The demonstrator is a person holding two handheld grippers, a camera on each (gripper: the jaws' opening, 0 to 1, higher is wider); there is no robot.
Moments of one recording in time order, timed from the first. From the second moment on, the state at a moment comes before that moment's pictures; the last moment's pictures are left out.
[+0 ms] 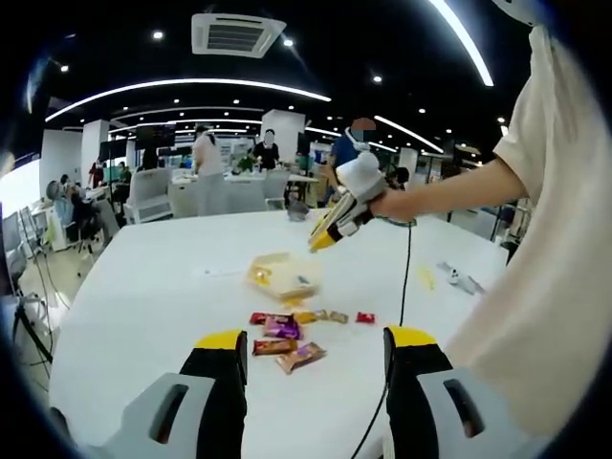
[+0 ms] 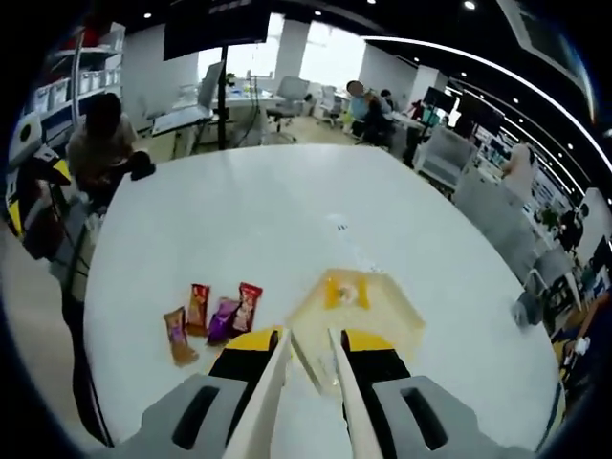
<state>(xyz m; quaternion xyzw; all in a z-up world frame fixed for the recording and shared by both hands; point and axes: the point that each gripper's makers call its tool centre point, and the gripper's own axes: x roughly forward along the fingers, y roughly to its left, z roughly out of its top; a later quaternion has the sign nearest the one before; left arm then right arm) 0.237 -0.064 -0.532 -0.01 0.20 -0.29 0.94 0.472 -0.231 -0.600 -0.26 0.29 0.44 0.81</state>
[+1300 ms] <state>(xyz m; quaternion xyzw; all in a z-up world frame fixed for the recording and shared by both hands) 0.225 -0.079 -0.540 -0.01 0.21 -0.31 0.93 0.374 -0.300 -0.688 -0.34 0.38 0.48 0.71</state>
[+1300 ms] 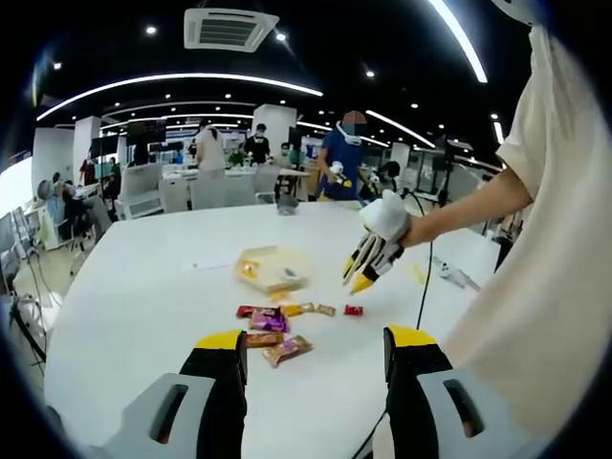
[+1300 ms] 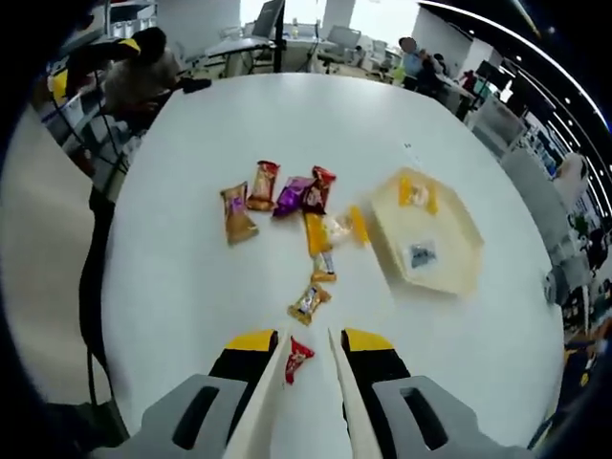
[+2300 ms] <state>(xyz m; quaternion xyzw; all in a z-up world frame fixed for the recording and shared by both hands) 0.220 -0.079 -0.543 -0.01 0.22 -0.31 0.92 0.358 -0.309 -0.708 -0.37 0.40 0.51 0.66</state>
